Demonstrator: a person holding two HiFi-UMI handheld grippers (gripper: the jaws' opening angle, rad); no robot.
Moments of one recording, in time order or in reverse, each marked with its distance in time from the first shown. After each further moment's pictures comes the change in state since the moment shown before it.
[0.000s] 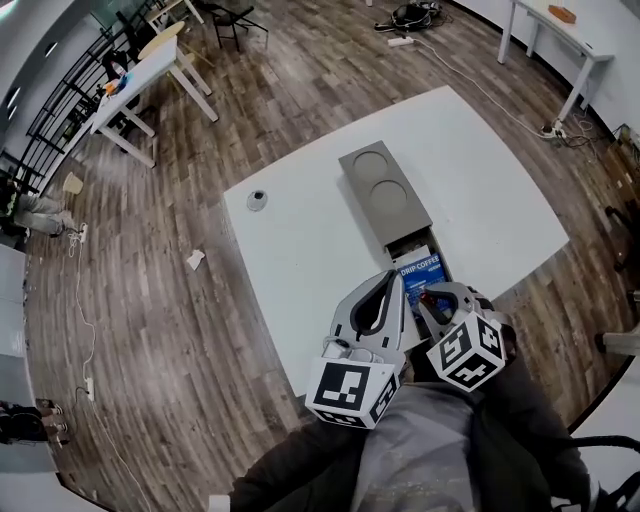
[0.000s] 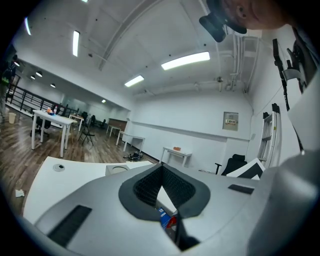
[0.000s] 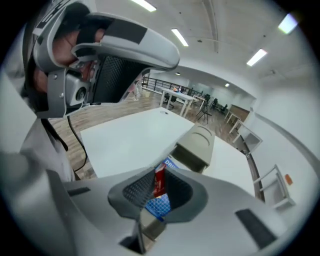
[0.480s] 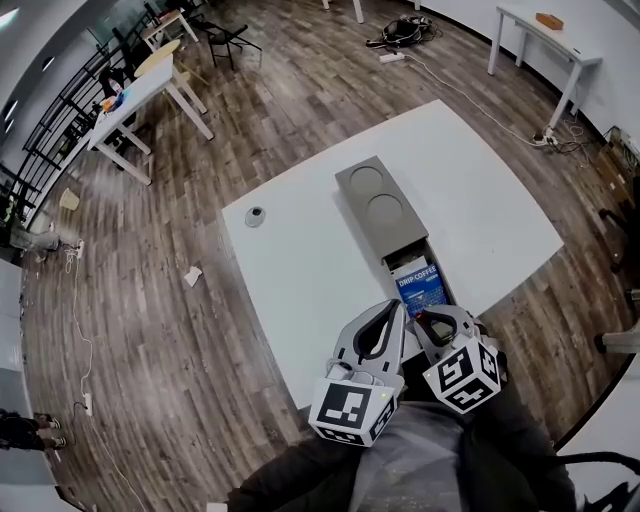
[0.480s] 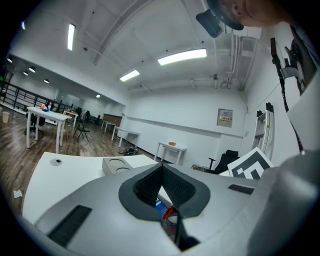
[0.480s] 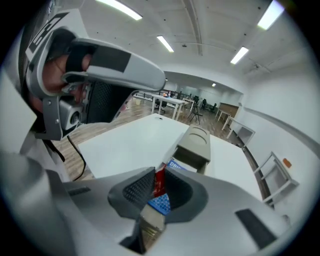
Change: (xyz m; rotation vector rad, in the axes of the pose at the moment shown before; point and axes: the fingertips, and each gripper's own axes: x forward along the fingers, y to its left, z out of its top) left arm -0.016 -0.014 -0.019 0.018 0.048 -0.062; right arm -0.015 0.014 0.004 0.131 -0.078 -0.064
